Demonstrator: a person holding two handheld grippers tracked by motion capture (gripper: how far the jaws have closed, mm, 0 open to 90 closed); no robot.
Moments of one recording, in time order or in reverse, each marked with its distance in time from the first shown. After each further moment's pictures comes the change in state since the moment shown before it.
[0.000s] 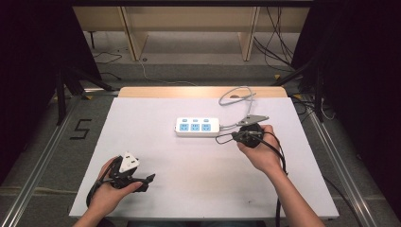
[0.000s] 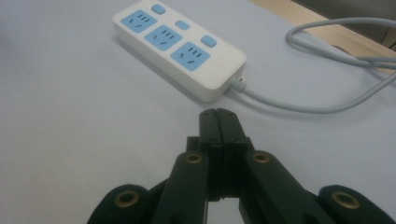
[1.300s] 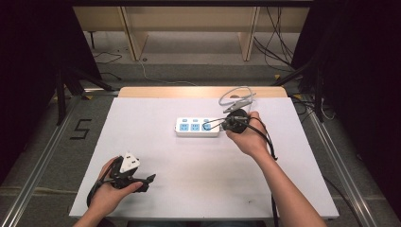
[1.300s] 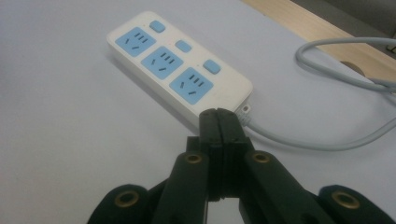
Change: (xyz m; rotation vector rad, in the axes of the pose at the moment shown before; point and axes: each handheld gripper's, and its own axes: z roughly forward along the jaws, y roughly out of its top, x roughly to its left) left arm -0.001 0.000 0.001 0.005 -0.004 0.008; right arm 0.000 0.042 0.029 0.062 0.011 -0.018
